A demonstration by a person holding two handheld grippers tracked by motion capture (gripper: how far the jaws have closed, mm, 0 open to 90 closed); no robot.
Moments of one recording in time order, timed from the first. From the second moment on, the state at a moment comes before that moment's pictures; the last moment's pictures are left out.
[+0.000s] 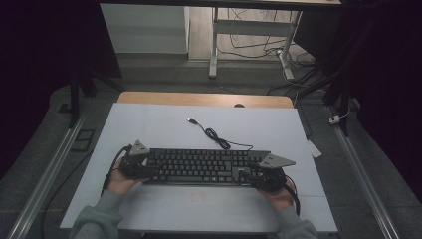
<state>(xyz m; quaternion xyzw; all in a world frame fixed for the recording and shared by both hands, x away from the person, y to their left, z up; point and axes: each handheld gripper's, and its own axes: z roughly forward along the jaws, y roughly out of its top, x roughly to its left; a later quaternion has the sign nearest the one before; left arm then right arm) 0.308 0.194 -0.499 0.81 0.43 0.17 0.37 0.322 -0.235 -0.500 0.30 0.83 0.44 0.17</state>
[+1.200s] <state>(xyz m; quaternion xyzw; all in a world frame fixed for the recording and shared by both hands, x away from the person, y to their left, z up) 0.294 0.138 -0.507 0.86 0.34 0.10 0.38 0.325 -0.229 -0.507 0.29 0.84 0.42 0.16</state>
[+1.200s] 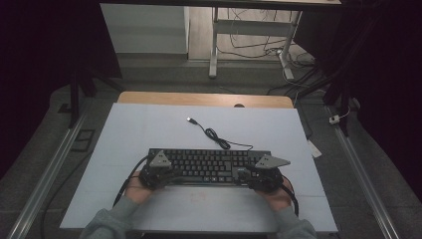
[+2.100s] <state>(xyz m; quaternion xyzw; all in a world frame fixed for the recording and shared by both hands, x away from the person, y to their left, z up) 0.296 0.130 -0.522 0.87 0.34 0.10 0.35 0.325 -0.227 -0.509 0.28 0.85 0.41 0.16</state>
